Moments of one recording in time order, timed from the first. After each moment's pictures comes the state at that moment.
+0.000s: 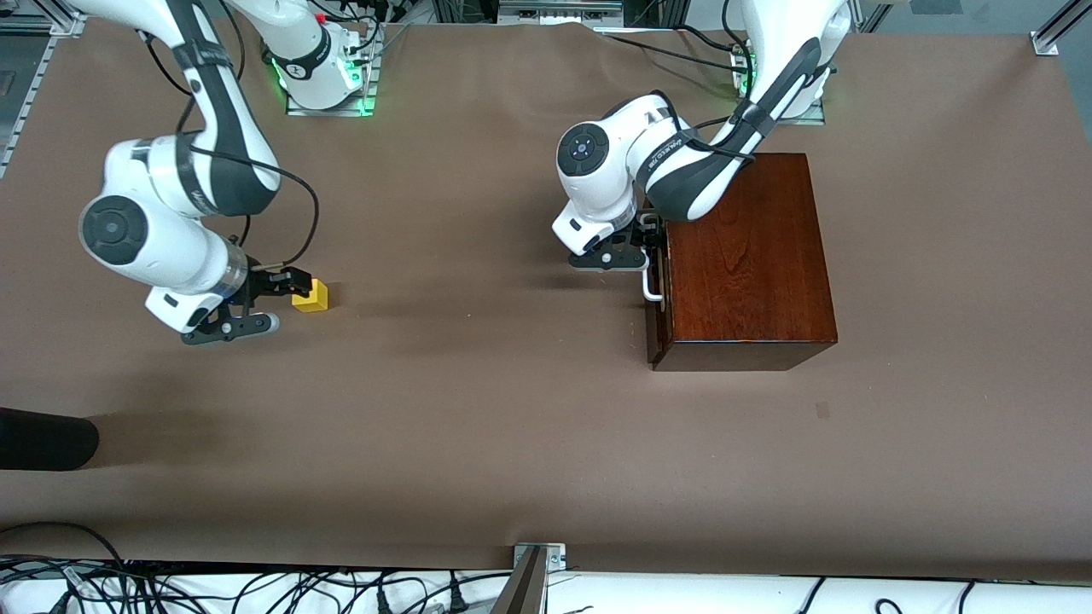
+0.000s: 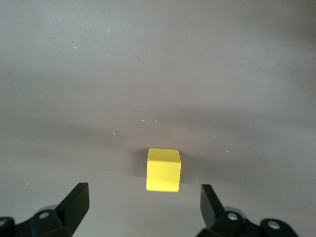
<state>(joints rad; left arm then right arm) -0.31 0.52 -0.50 -1.78 0.40 1.96 -0.92 0.14 0.29 0.00 -1.93 0.00 2.12 -0.05</state>
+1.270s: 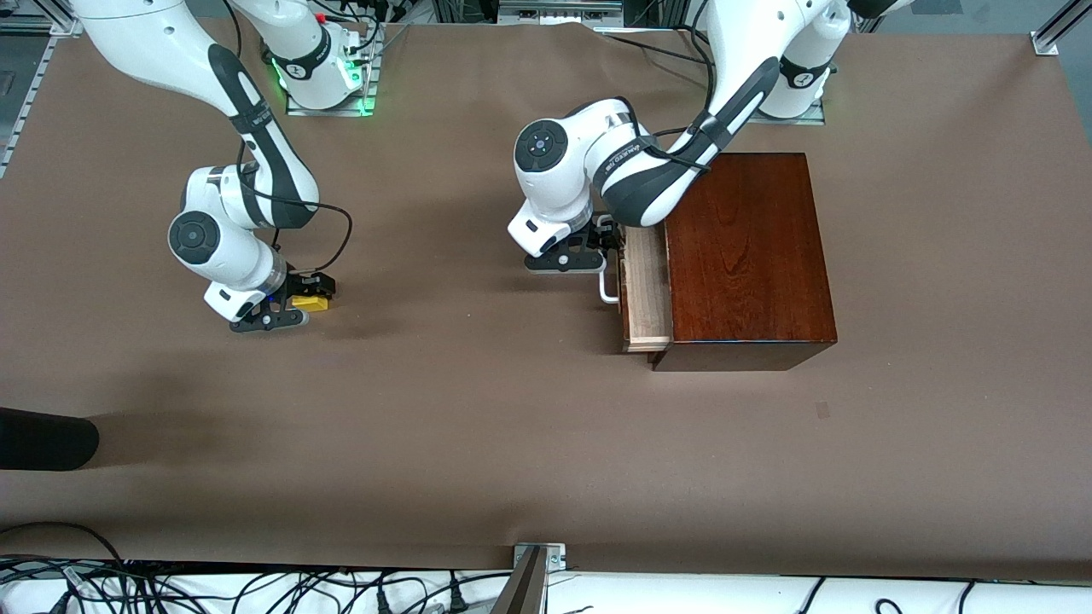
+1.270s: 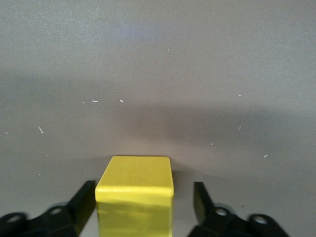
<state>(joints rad) -0.41 0.65 -0.50 -1.56 0.40 1.96 -1.01 0.13 0.41 -0.03 -2.20 0.00 2.52 -0.05</state>
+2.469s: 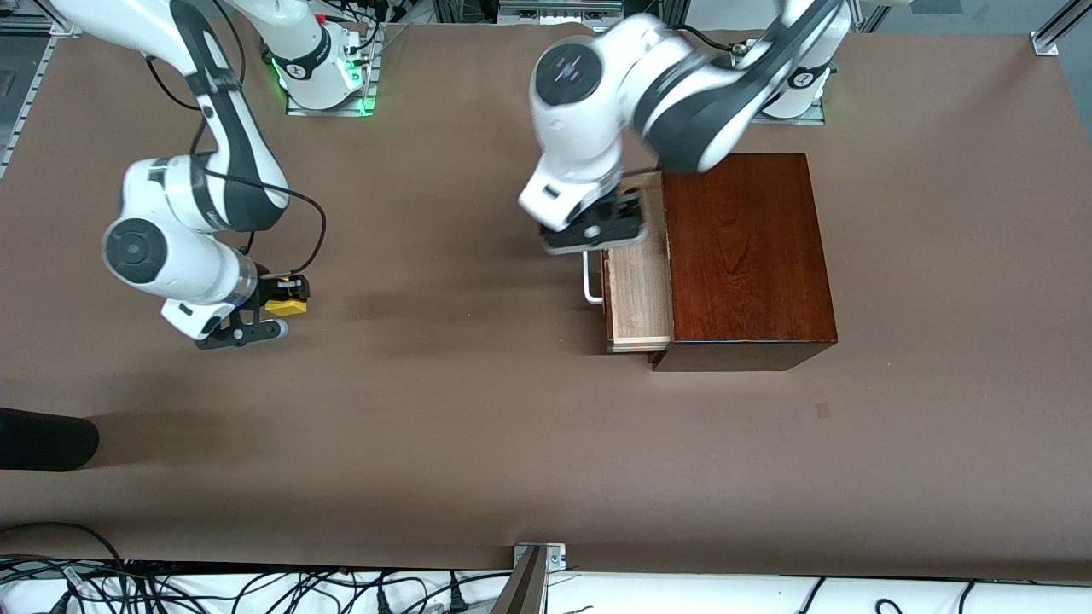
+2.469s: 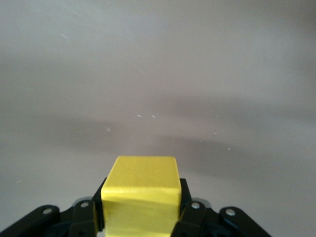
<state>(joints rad) -0.34 0.45 -0.50 -1.35 0.30 1.61 -0.95 0.17 0.34 -0.02 -1.82 0.00 2.00 -0.07</state>
